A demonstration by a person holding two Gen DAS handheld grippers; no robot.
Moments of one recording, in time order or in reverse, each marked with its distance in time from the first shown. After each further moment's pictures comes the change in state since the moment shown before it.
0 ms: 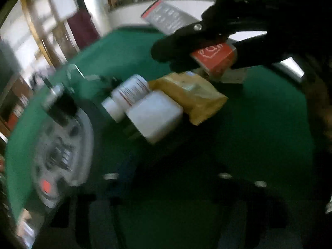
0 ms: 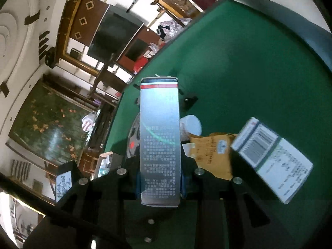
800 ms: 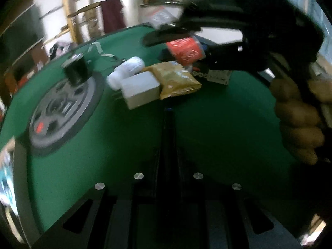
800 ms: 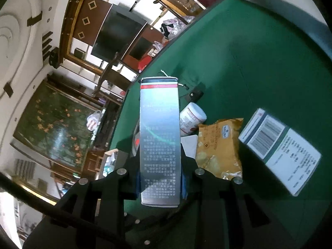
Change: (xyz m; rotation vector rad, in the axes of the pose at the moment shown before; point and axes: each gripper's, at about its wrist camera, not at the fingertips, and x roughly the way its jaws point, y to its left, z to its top) left arm -0.042 -0.037 -0.051 -0.253 -0.091 0.073; right arm 0.020 0.006 0.000 0.018 0.018 0.055
